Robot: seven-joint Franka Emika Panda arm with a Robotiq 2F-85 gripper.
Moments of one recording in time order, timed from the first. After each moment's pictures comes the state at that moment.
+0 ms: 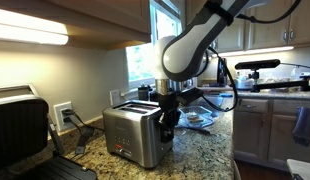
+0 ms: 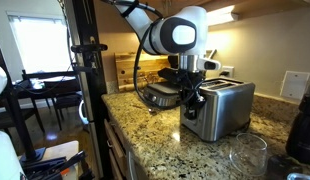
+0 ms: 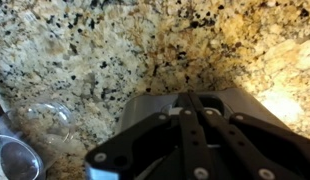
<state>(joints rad) -0.01 0.10 -0.03 -2.26 -0.02 2.40 0.10</state>
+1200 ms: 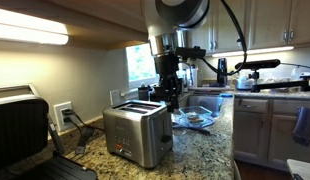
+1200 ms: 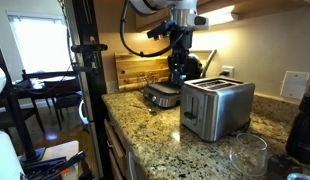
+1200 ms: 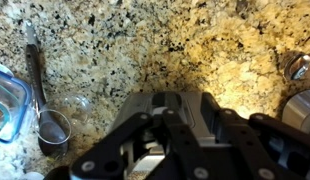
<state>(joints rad) 0.01 -0.09 0.03 -2.13 -0.05 1.98 0.16</state>
